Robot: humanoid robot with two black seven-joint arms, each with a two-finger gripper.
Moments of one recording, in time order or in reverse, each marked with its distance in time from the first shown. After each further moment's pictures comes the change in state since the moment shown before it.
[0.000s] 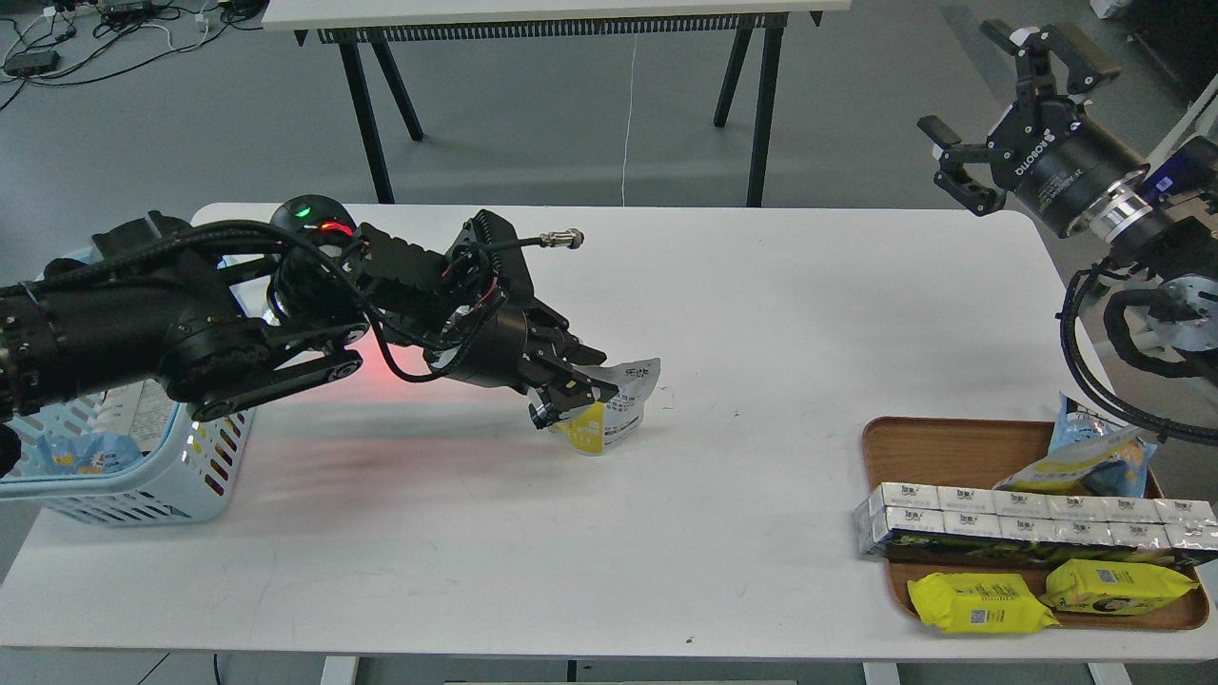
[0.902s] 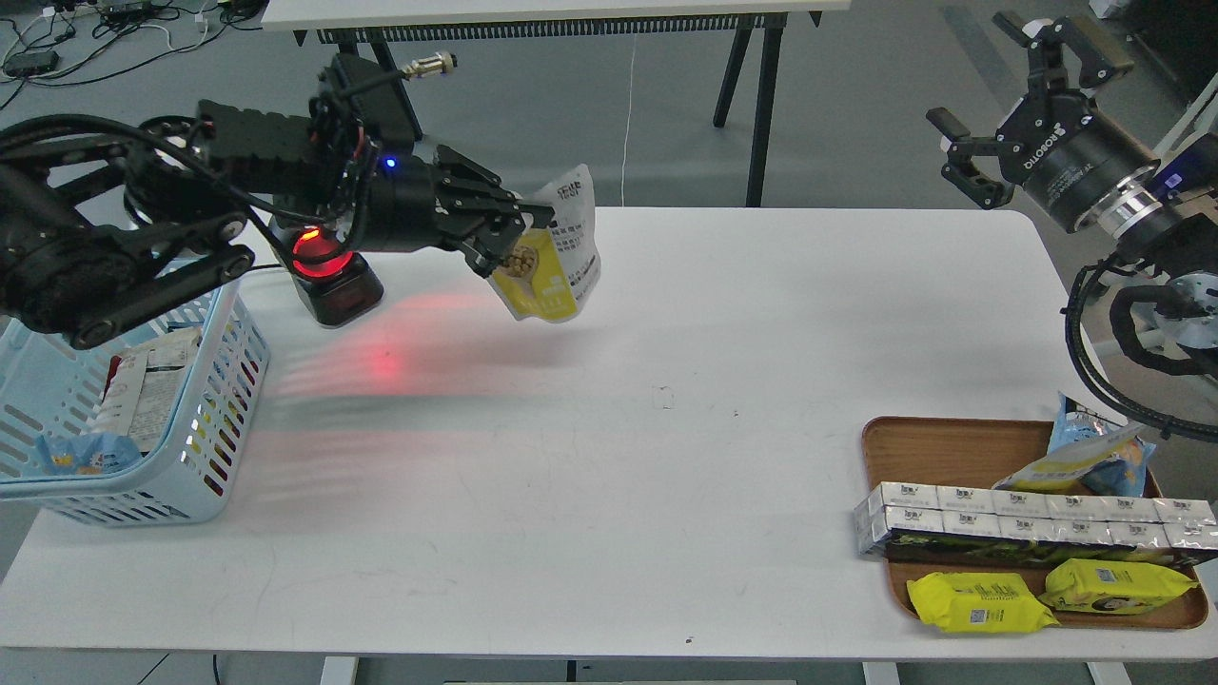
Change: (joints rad) left arm -0.084 0.268 -0.189 0.006 -0.008 0.045 0.000; right arm -0.008 -0.005 0.034 0.000 0.000 0.000 0.000
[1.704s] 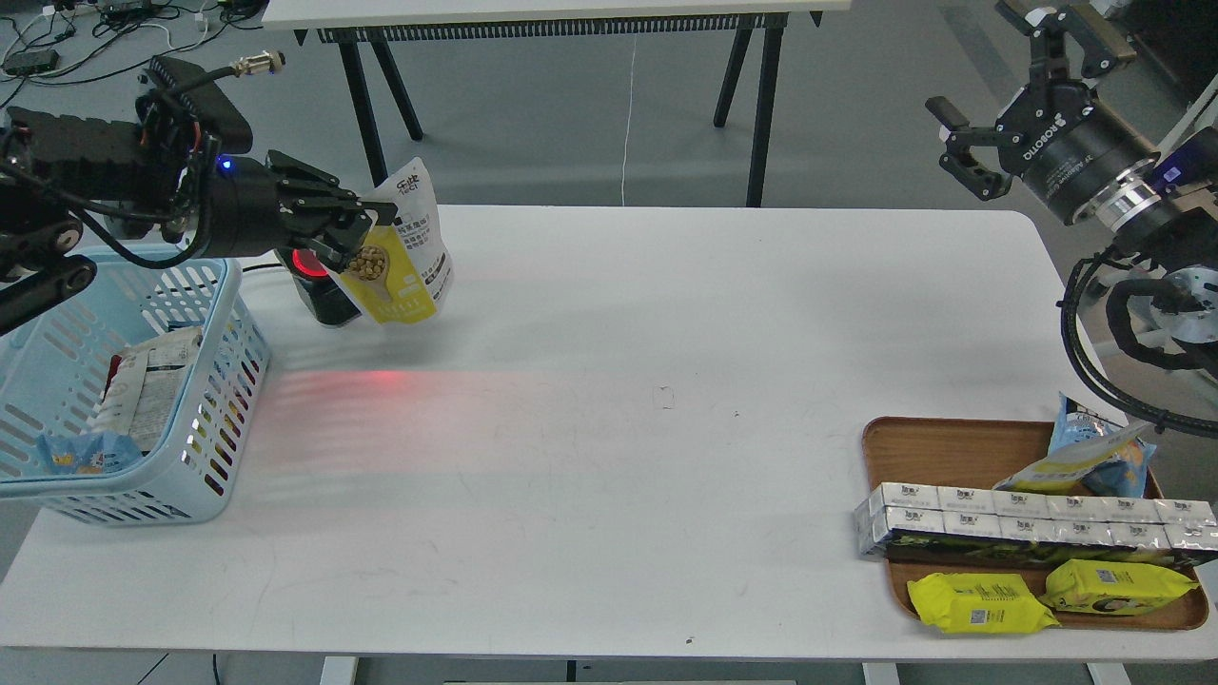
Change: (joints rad) left arm 0.092 0.167 0.007 0.003 0.010 -0.061 0.000; right arm 0.000 0.007 0.021 0.001 0.000 0.000 0.000
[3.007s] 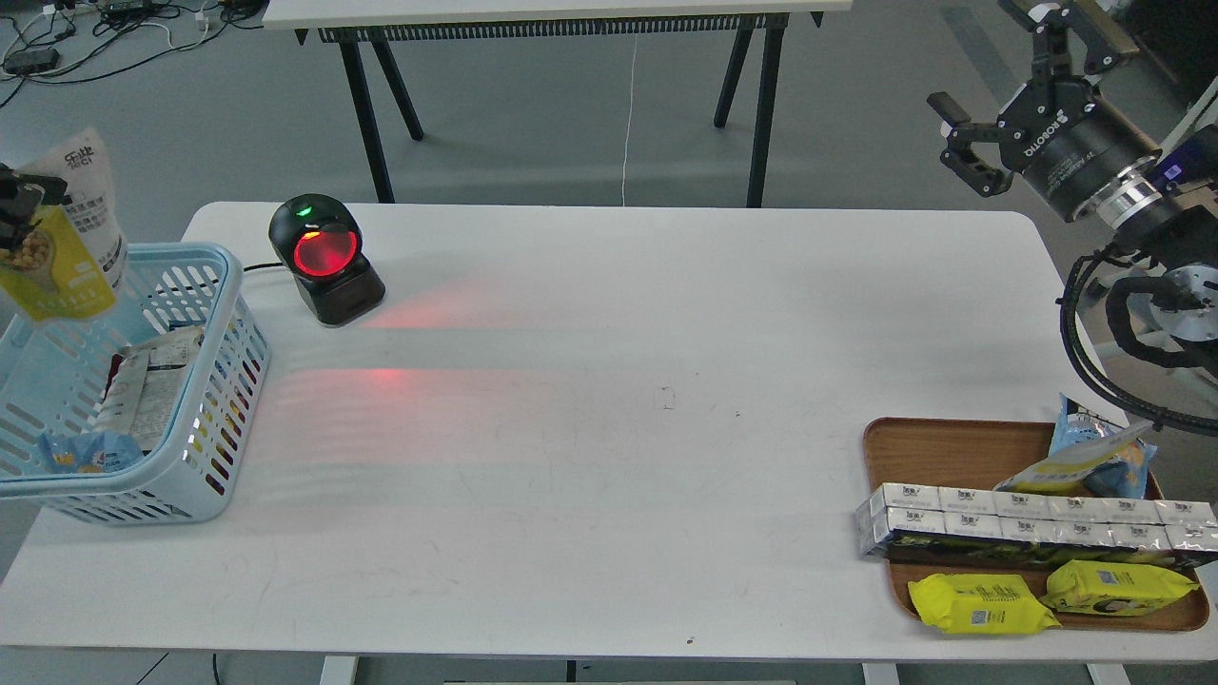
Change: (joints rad) left arm -0.104 0.473 -0.009 -0.141 0.127 -0.305 0.000; right arm -0.001 0.004 0.012 -0.005 -0.002 0.000 0.000
